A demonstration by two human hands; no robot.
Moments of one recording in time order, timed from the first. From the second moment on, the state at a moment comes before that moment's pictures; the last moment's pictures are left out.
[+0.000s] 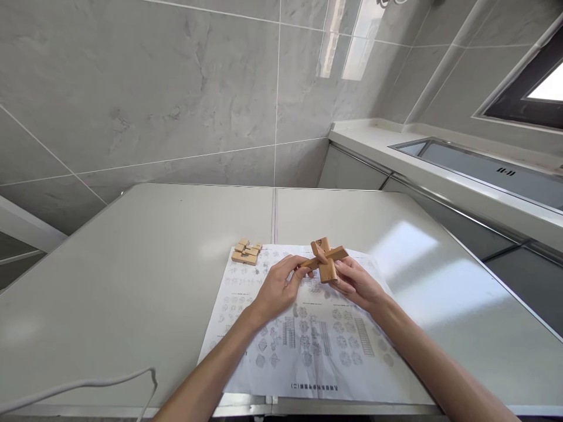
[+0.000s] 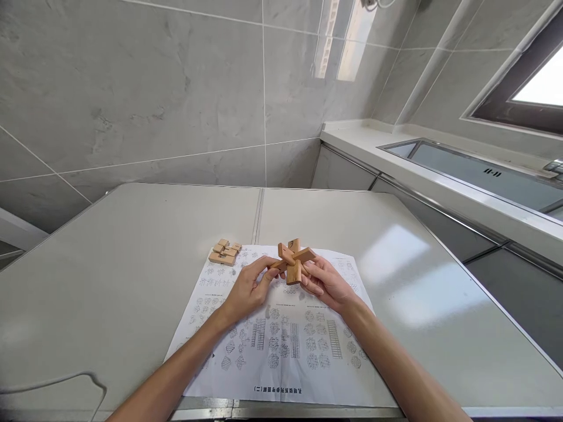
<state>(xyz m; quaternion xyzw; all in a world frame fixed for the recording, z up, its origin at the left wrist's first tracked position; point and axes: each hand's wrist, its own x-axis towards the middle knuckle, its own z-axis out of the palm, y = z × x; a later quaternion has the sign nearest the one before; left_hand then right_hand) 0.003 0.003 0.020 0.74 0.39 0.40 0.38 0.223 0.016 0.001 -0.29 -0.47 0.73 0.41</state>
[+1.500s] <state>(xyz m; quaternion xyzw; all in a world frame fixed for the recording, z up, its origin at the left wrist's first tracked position) -0.010 0.010 0.027 0.77 0.40 0.39 0.32 0.213 0.006 0.009 -0.37 -0.66 0.47 0.46</state>
